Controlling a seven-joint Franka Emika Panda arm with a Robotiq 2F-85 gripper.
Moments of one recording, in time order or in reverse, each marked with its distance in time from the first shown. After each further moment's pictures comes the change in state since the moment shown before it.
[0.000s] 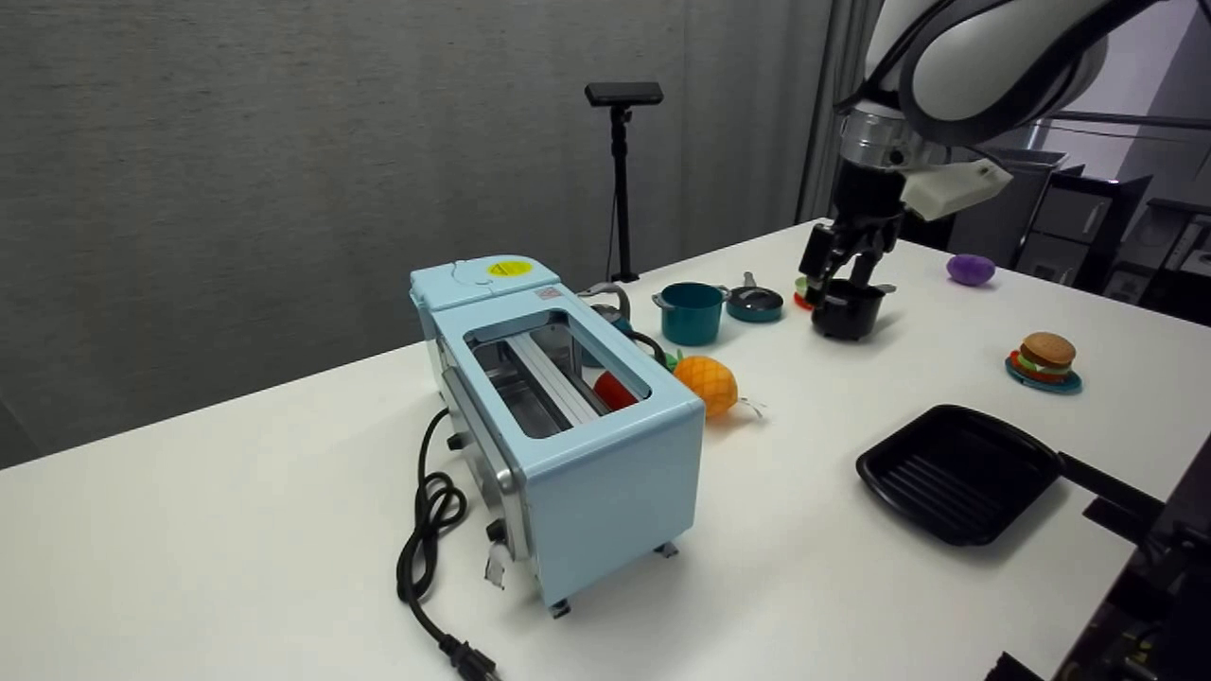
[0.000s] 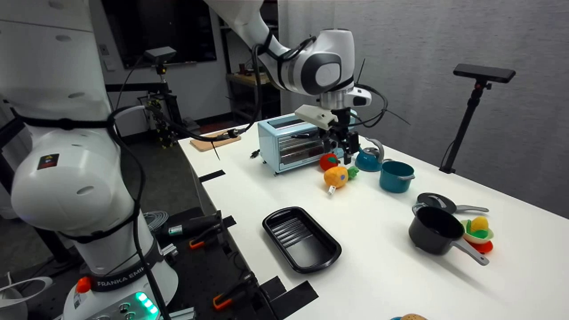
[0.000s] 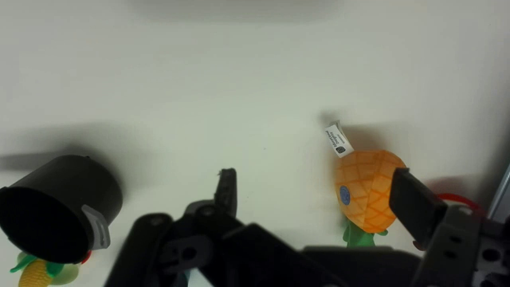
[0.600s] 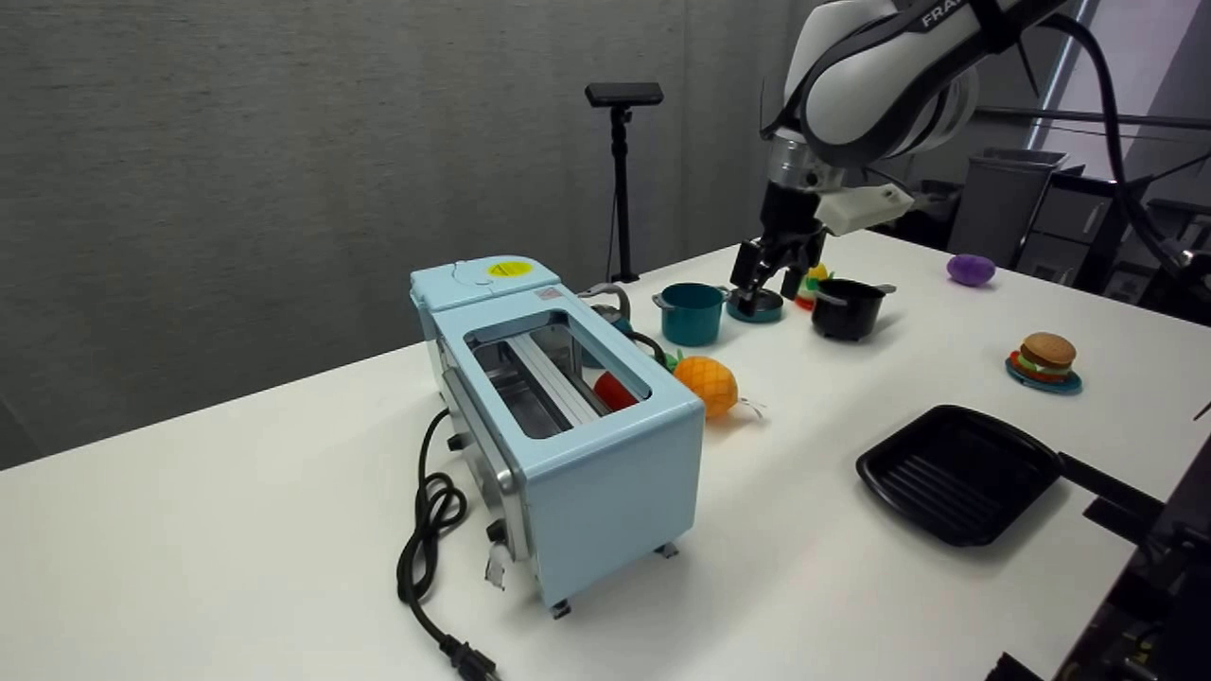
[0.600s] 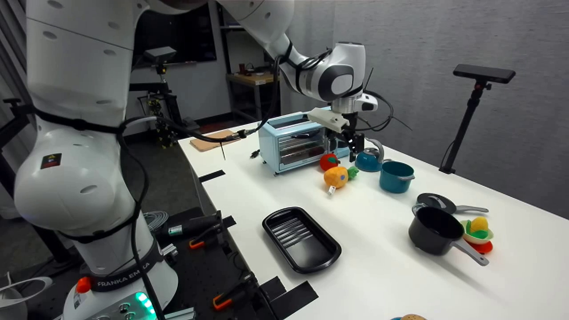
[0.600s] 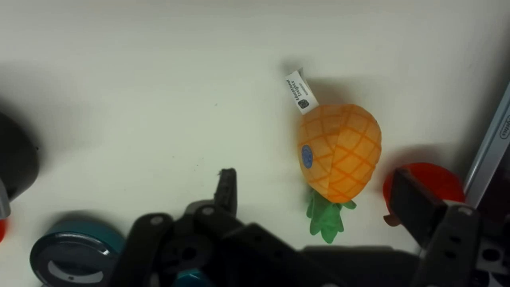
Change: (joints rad) arm 0.025 0.226 0.024 0.256 0.060 -0.035 -0.048
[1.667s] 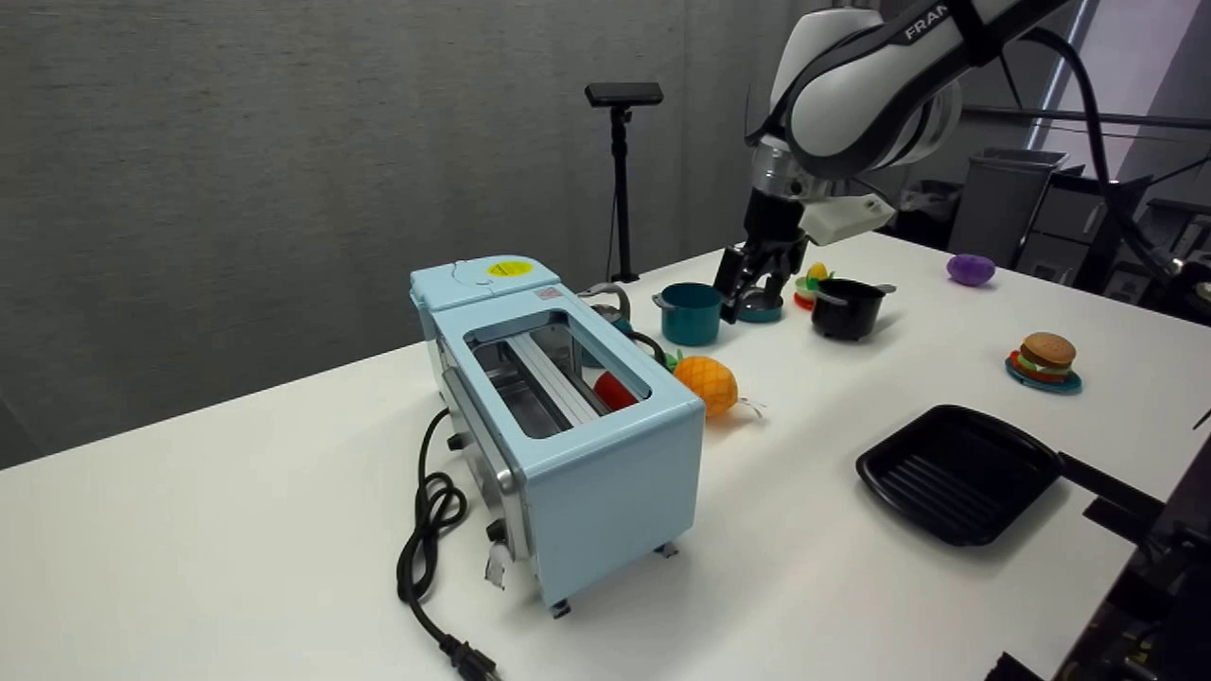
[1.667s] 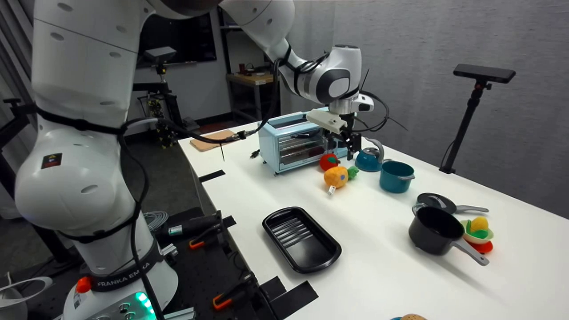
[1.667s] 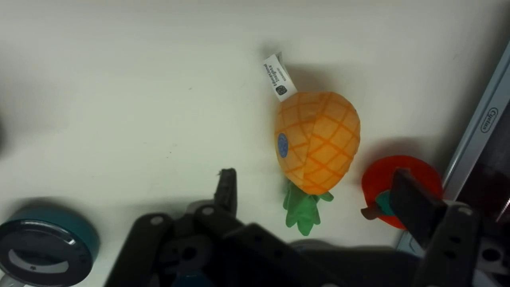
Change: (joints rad) arm 0.008 0.035 0.024 0.021 0.011 0.043 -0.018
